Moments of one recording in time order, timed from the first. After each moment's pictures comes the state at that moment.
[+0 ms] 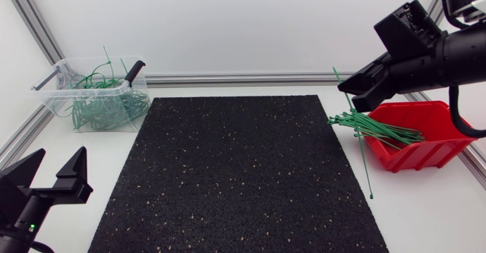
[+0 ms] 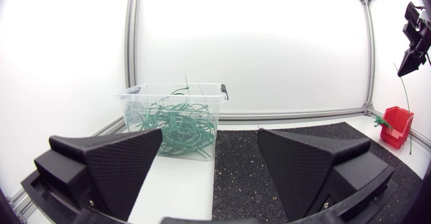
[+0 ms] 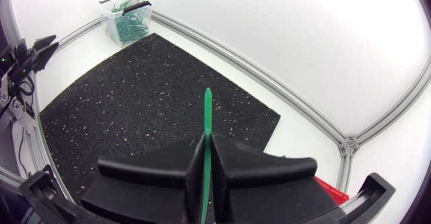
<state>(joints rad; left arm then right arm) 0.08 0.05 0.02 -0.01 0.03 -0.01 0.25 1.18 1.14 -0.72 -0.20 -0.39</state>
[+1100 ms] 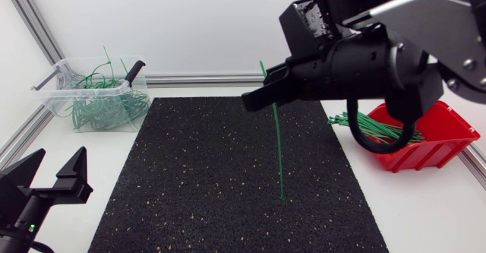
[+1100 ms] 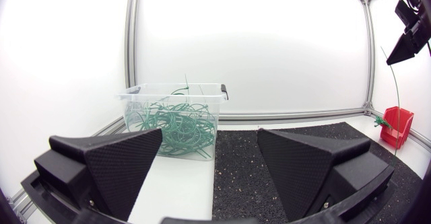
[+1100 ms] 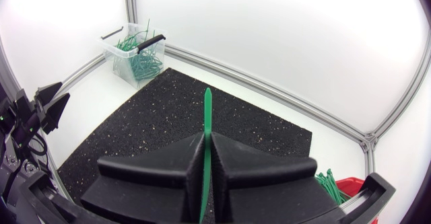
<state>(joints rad) 0.08 0.05 0.02 -0.01 0.03 -0.01 0.81 1.31 1.19 -0.51 0.28 0.11</state>
